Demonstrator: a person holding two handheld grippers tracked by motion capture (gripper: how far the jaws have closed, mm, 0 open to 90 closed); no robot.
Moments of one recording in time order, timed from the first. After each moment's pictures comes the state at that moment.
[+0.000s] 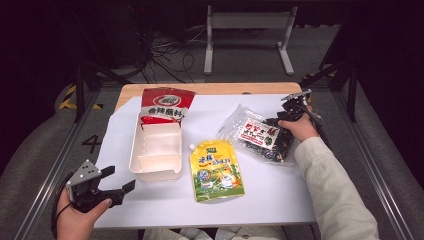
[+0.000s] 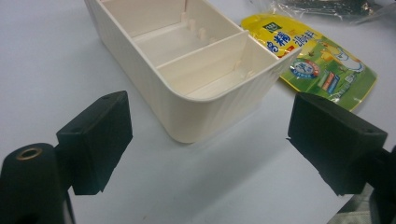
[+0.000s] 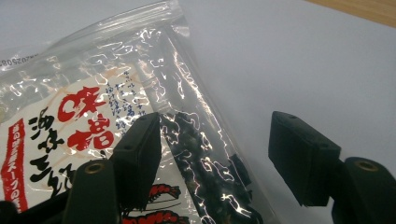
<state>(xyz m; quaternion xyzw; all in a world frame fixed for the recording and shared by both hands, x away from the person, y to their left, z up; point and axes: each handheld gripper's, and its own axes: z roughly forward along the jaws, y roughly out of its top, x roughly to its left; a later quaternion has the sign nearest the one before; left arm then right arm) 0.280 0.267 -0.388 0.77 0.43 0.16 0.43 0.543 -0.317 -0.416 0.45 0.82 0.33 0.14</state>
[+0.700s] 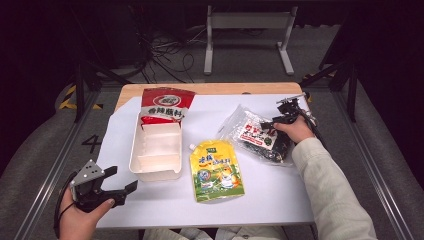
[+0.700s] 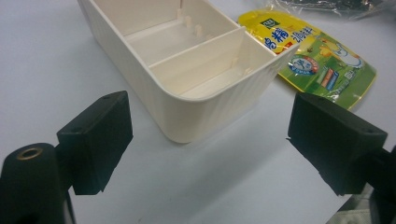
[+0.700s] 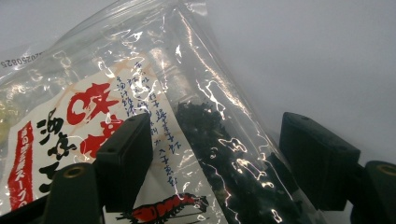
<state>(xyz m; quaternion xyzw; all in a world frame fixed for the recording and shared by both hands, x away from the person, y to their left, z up) 0.282 0.262 -0.390 0.78 0.43 0.16 0.43 0.547 -0.308 -0.435 0.48 0.81 0.33 0.07</state>
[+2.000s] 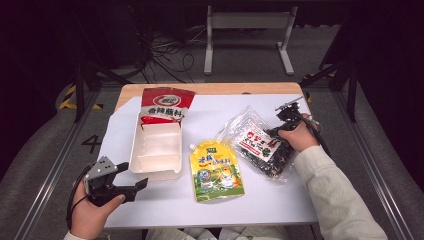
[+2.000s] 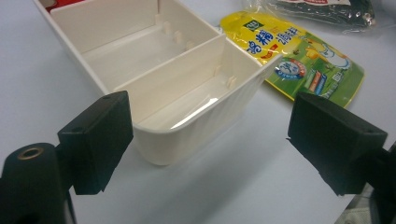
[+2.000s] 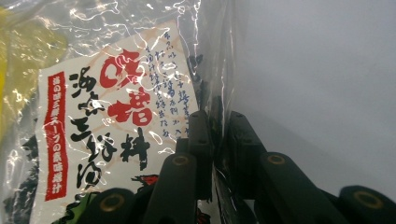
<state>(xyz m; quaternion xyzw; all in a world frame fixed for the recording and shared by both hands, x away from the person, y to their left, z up) 0.297 0.239 -0.390 0.79 0.40 0.15 0.43 0.501 -0.293 -0.402 0.46 0.85 0.25 0.08</state>
